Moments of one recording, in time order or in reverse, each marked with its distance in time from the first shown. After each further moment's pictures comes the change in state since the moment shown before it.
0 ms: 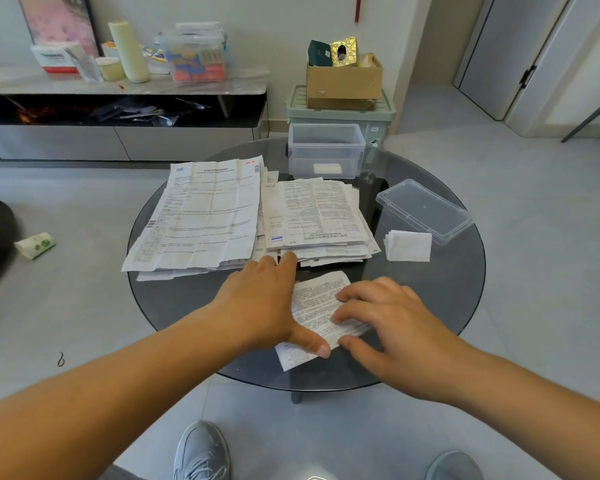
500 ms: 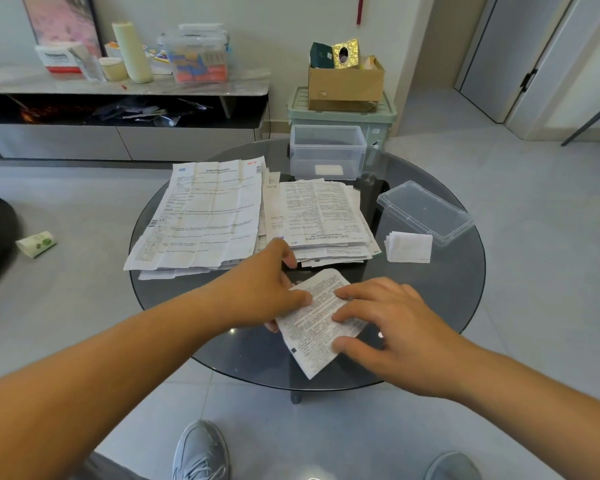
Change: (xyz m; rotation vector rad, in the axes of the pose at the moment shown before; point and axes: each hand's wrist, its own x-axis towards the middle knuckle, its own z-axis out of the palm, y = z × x) left_hand -0.001 -0.009 -0.015 -0.675 -0.070 -0.048; right_hand 0.001 -0.002 -0.008 0.036 -0.038 0.029
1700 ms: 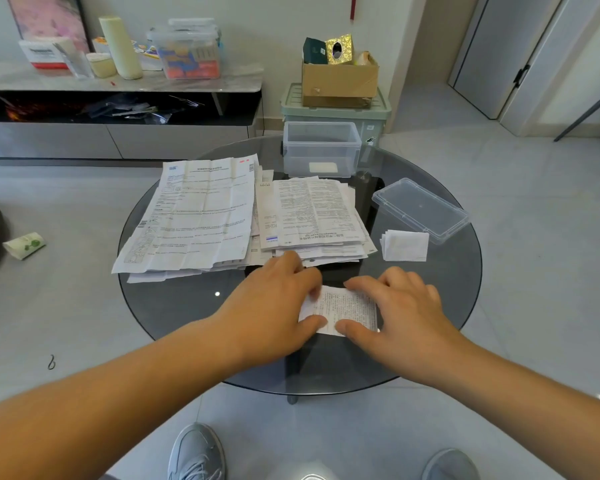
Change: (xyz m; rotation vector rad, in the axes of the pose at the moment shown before) left_hand 0.000 -0.009 0.028 0.613 0.192 0.411; right_hand 0.009 0.002 0.003 -0.072 0.036 0.335
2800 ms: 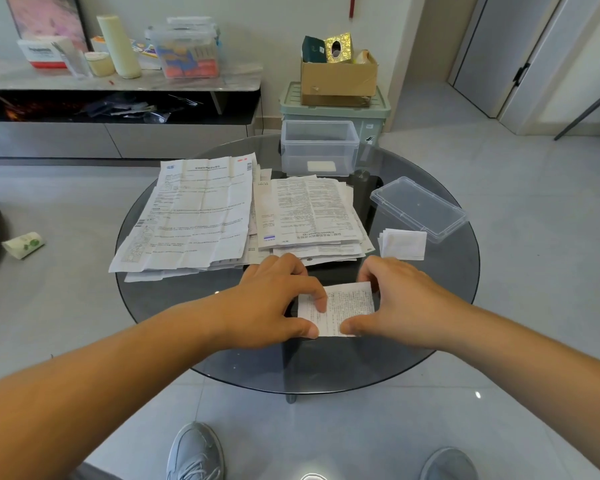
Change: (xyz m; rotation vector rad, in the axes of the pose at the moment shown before) left_hand 0.008 -0.012 -0.006 -0.174 -0.253 0.034; right_hand 0.020 0.002 -0.028 0.123 -0.174 0.042
